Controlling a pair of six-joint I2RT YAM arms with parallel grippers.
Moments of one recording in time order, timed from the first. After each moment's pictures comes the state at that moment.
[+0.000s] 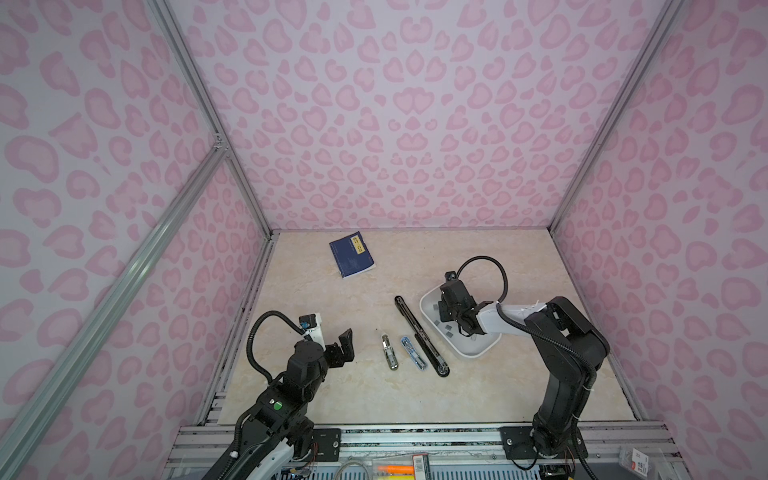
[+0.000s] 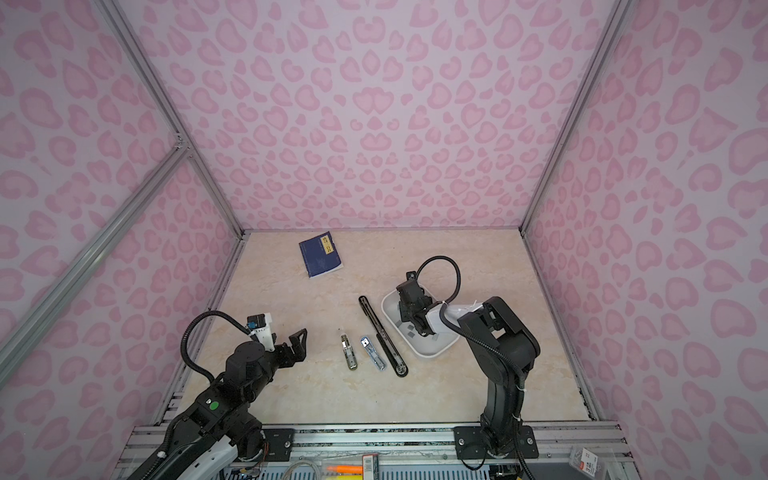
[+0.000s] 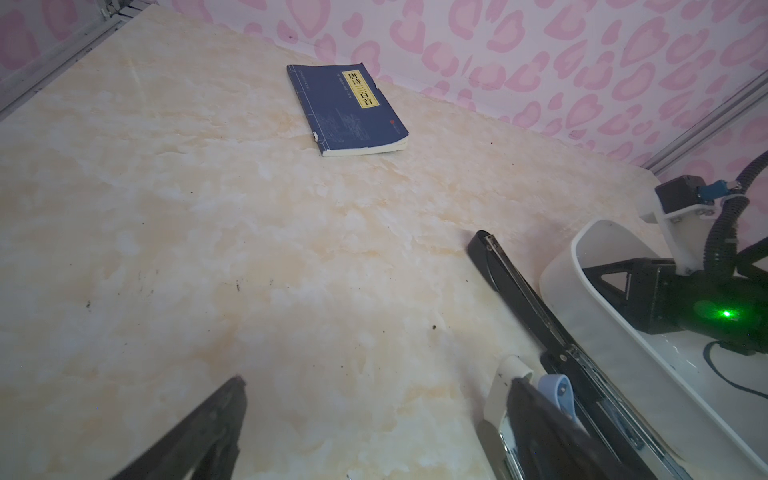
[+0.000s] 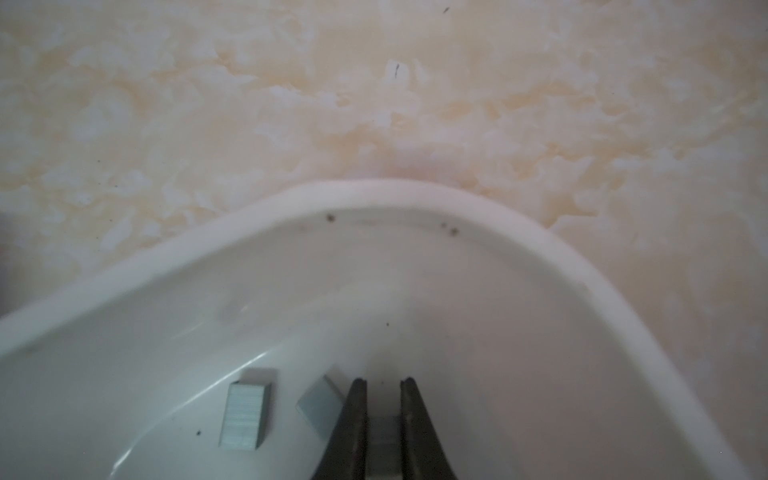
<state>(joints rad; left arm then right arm) -0.53 0.42 0.28 -0.33 -0.29 -0.50 0.57 1.85 0.92 0.03 0.31 0.32</state>
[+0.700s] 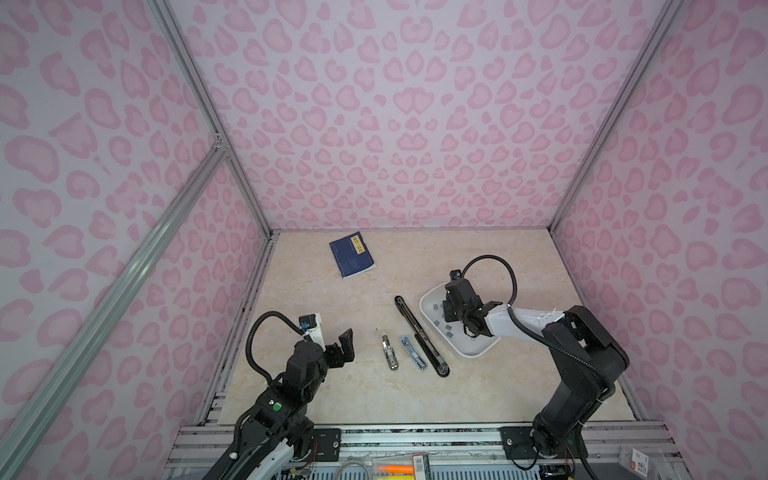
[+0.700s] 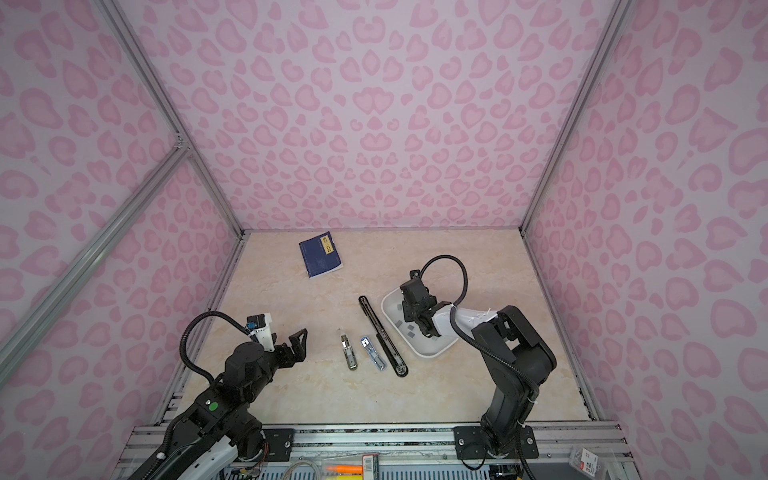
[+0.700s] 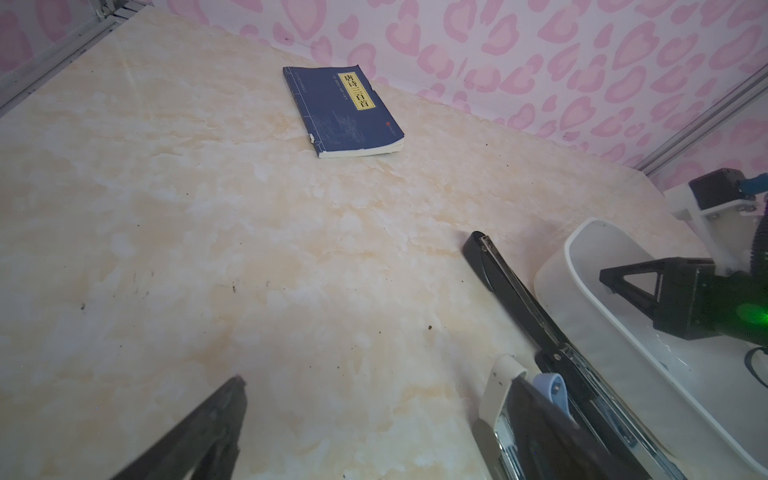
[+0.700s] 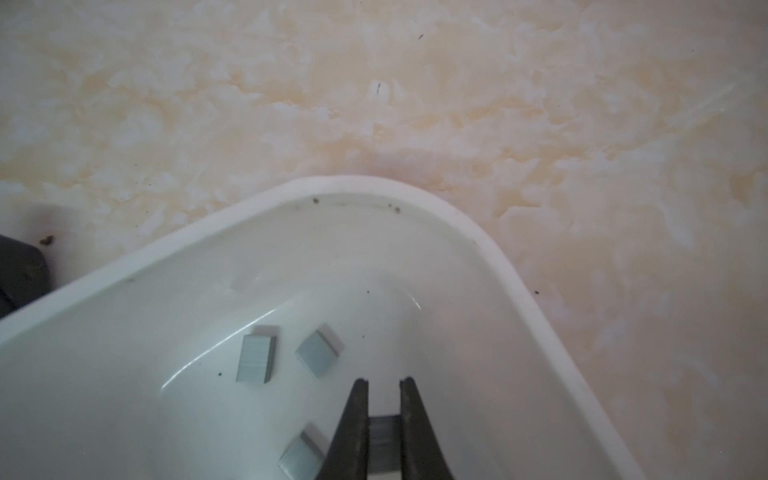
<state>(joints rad) -0.53 0.41 0.28 -0.33 -0.29 -0.50 0.57 1.72 0.88 -0.05 0.33 0.32</state>
